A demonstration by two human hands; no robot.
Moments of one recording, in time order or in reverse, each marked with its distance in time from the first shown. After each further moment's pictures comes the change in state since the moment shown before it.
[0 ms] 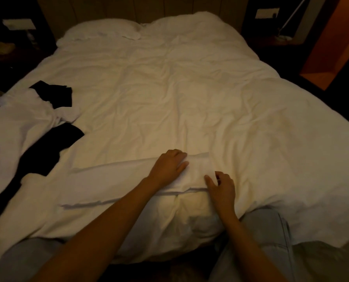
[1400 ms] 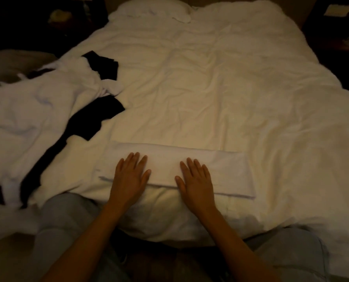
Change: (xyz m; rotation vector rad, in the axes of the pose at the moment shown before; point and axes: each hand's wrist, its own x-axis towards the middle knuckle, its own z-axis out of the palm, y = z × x) left_hand -0.185 -0.076 -0.048 0.278 0.187 -0.570; right_hand -0.057 -0.077 0.098 -0.587 -0.398 -0.636
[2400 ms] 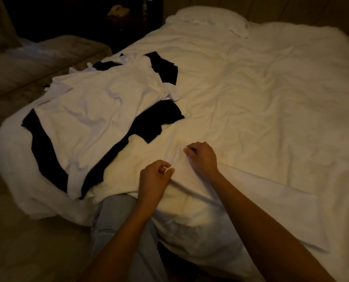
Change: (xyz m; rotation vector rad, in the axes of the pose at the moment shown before) left_hand 0.008 -0.094 -0.045 -0.779 0.212 -0.468; right_hand 0.175 -0.146 0.042 0.299 -0.052 -0.082
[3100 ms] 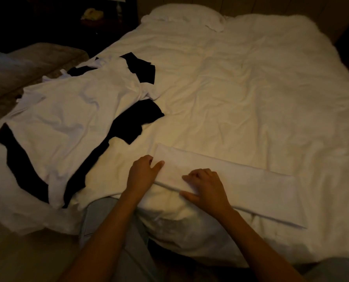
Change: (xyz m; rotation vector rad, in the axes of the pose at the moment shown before) left_hand 0.026 0.000 0.020 0.312 -0.175 0.085; right_hand -0.126 0.059 -0.027 -0.212 0.083 -0.356
